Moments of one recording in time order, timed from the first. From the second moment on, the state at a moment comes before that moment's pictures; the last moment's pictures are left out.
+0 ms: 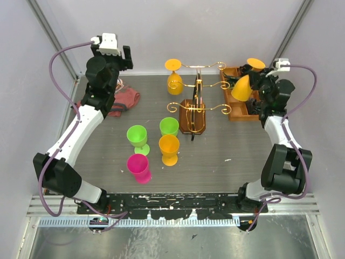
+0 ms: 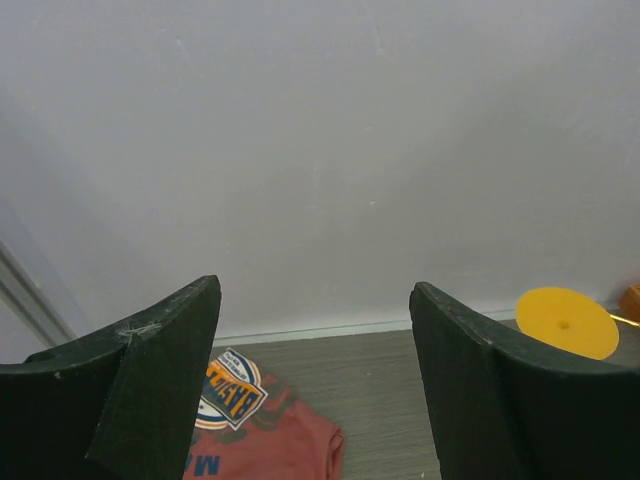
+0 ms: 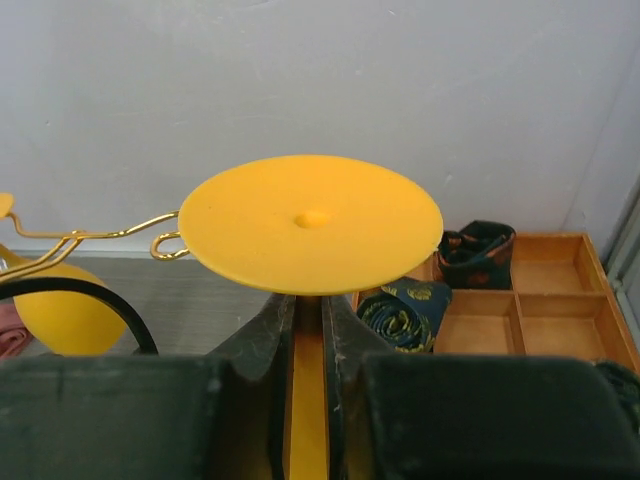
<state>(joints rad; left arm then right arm) -0.36 1.47 1.43 0.25 -0.25 0.10 -0.25 1.46 1.02 0.56 -0.41 0.24</state>
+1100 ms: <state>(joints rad) -0.33 1.48 1.42 0.21 -0.26 0.08 -0.22 1.90 1.08 1.30 -0.87 0.45</state>
